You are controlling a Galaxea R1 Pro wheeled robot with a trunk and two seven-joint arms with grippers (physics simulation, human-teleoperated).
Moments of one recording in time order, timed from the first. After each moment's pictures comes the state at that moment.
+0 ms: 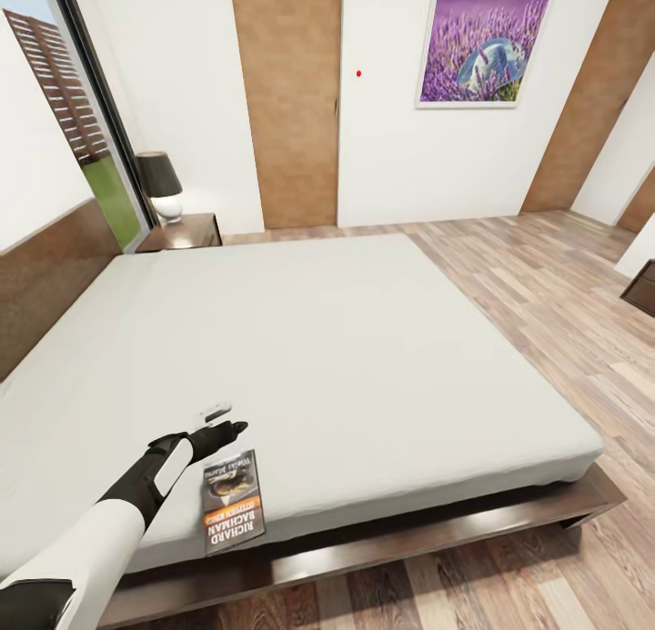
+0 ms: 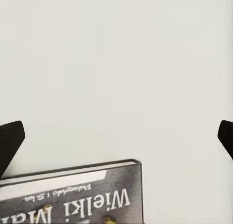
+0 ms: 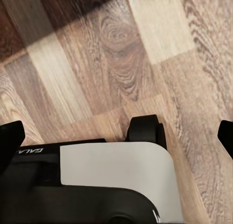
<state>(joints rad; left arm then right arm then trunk) -0.78 0.10 -0.03 -0.52 0.51 0.39 -0.09 -0.43 -0.21 0.31 0.07 -0.55 0.01 0.46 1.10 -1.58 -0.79</state>
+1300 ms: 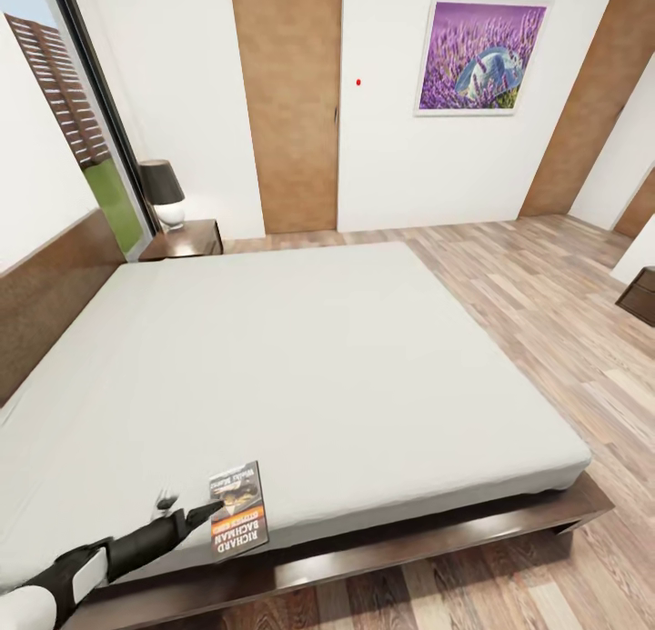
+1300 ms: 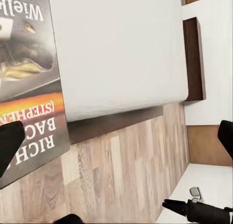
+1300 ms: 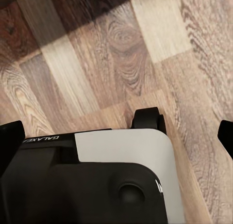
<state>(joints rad) -0.65 0.30 -0.04 -0.11 0.49 0.25 -1.14 -0.43 -0.21 0.31 0.07 -0.56 0.01 0.46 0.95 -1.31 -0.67</state>
